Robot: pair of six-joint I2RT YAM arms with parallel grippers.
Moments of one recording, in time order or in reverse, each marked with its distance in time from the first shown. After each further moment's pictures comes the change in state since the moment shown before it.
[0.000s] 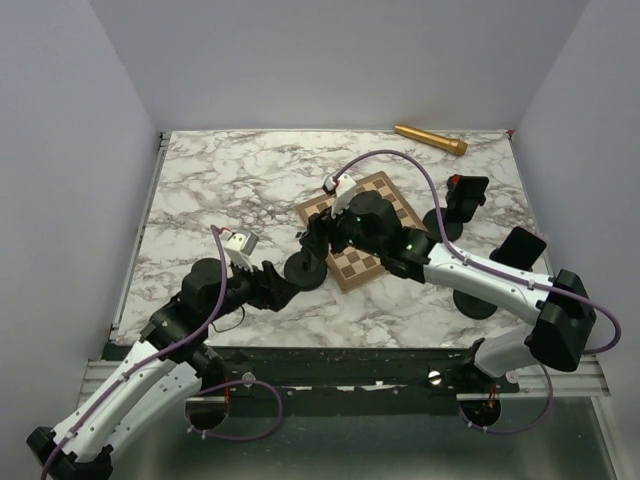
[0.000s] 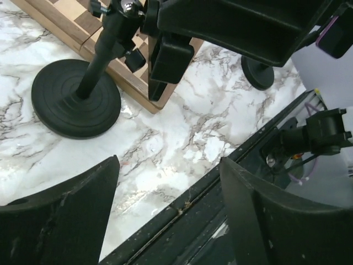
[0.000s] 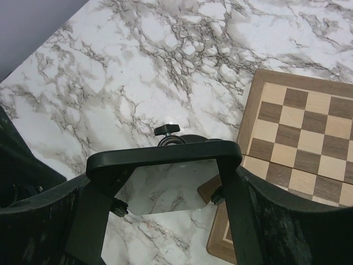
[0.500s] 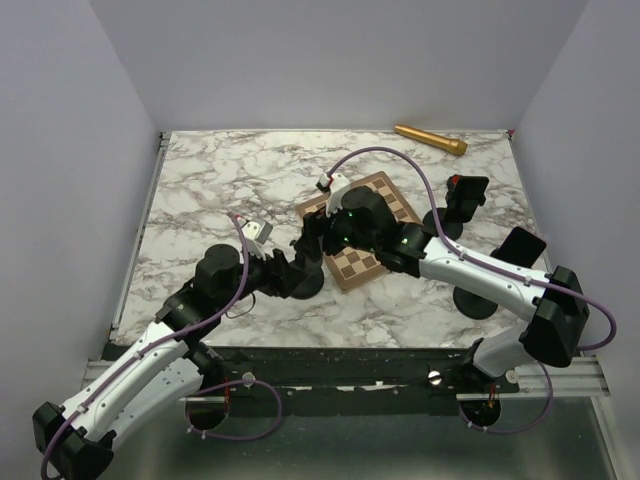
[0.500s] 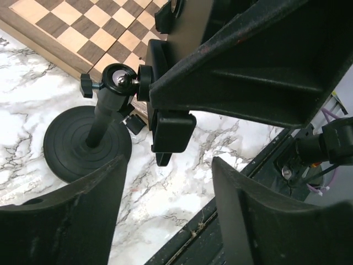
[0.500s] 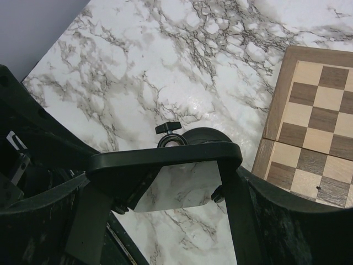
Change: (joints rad) left arm -0.003 0.161 0.021 0.167 -0.005 0.077; right arm 0.007 0.045 0.104 -0.148 -0.074 0.115
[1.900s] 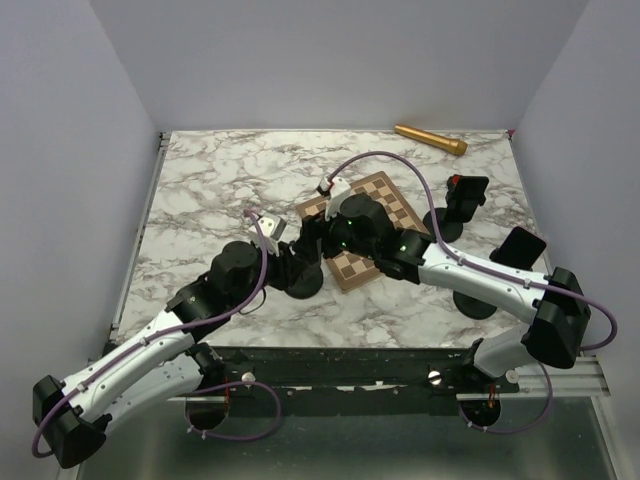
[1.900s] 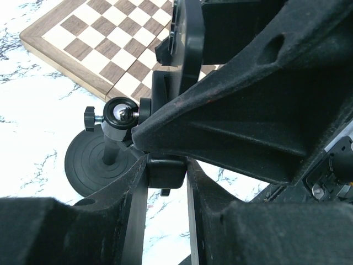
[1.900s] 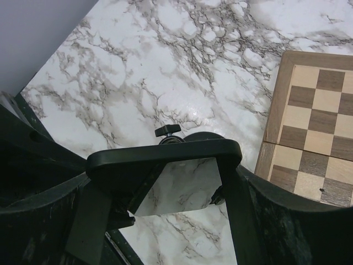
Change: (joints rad) left arm -0.127 0.133 0.080 0.025 -0.235 0.060; right arm 0.027 -0.002 -0.025 0.042 0.069 0.021
